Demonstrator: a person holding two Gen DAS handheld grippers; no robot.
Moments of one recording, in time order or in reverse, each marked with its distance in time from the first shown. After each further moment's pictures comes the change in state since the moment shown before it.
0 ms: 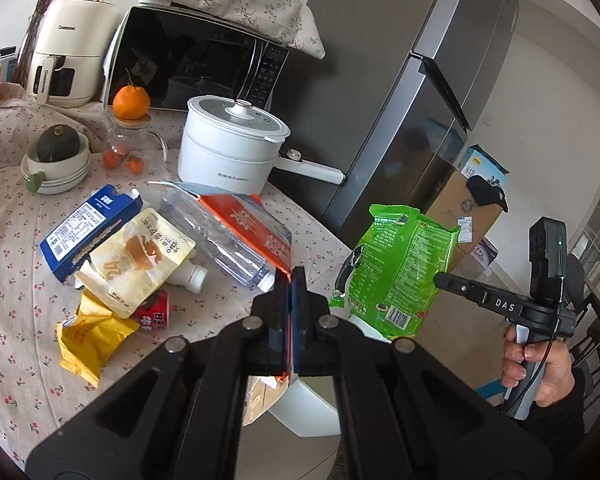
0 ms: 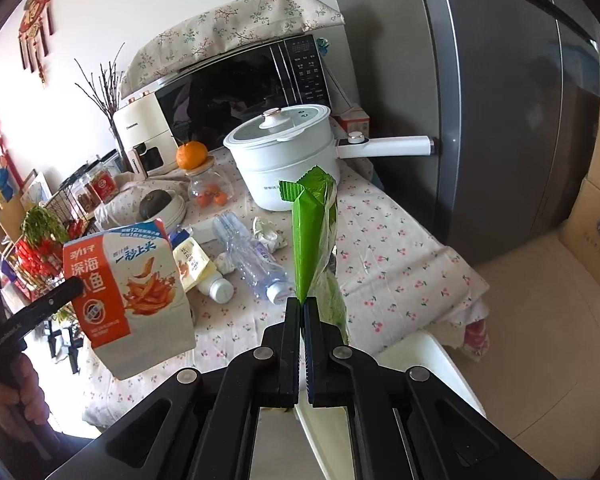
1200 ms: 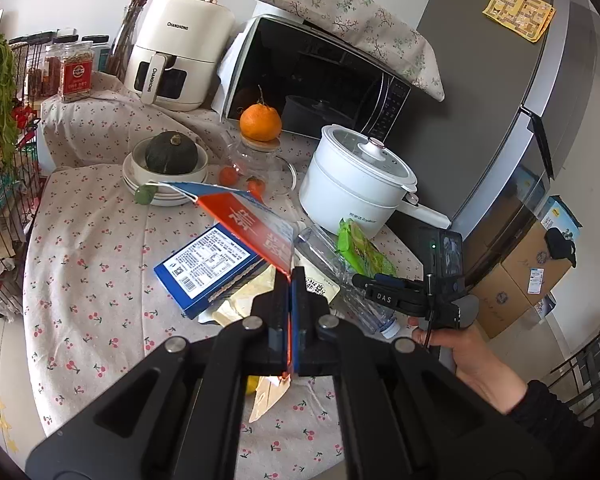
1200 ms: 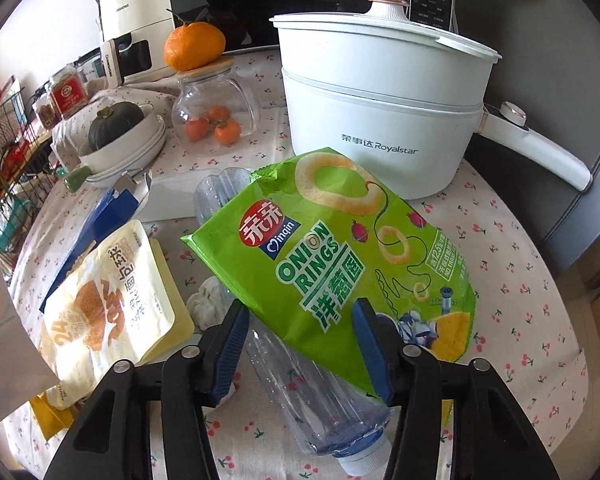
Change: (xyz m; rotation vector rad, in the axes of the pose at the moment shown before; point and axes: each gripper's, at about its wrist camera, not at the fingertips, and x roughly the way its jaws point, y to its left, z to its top) left arm -0.027 0.120 0.041 -0.145 -0.076 0.285; right arm 0.287 0.107 0.064 -0.217 0.201 -0.034
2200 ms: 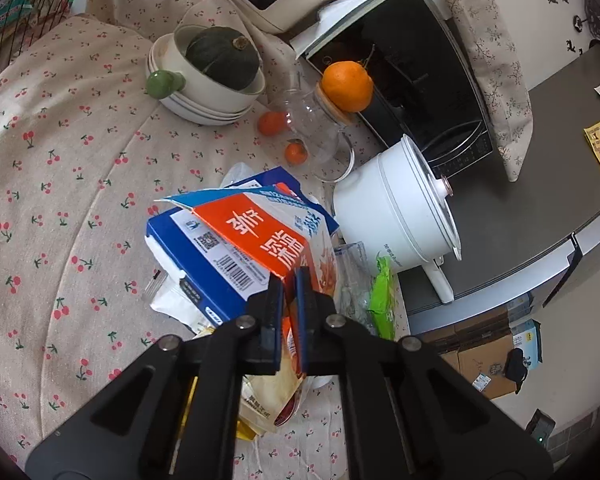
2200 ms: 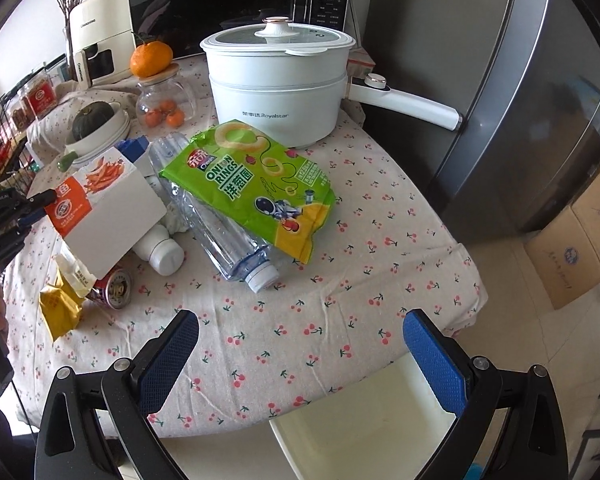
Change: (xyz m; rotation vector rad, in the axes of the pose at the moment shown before) left arm 0.101 0.054 -0.003 -0.485 0.088 -0.063; right arm -0.139 -0.041 -0.073 0.062 0.074 -0.214
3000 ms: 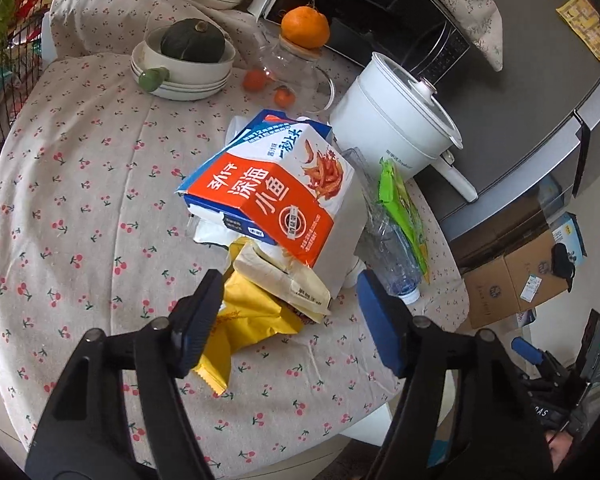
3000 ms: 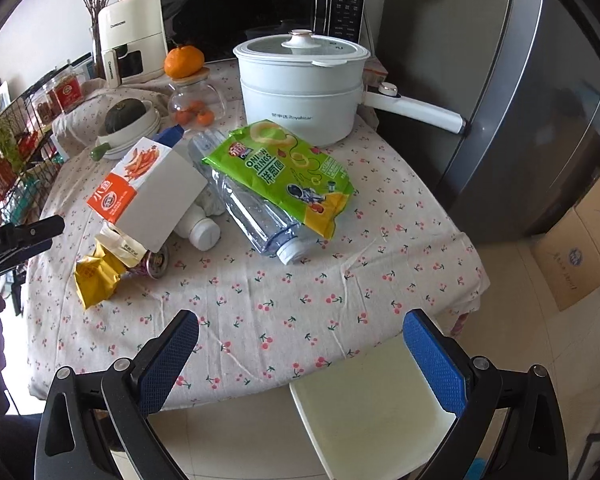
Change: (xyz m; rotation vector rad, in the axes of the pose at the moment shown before) left arm -0.026 -0.006 -0.040 0.224 0.168 0.113; right arm -0.037 0.009 -0.032 -0.007 -0.010 0.049
